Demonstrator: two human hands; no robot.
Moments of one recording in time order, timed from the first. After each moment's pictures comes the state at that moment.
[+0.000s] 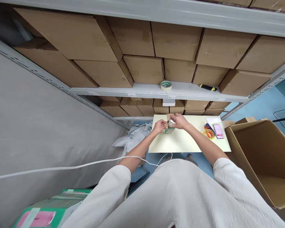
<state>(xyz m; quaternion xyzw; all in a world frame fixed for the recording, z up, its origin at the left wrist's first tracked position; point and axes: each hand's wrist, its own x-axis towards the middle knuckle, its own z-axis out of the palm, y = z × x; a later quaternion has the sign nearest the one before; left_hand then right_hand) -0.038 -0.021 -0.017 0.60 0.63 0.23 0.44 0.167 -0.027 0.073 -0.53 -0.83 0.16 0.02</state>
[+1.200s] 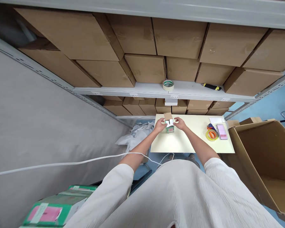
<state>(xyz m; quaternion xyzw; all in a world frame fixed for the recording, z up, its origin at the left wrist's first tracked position) -0.044 0.004 -0.082 0.55 0.65 0.32 0.42 0.171 0.002 -0.069 -0.67 -0.54 0.44 0.27</state>
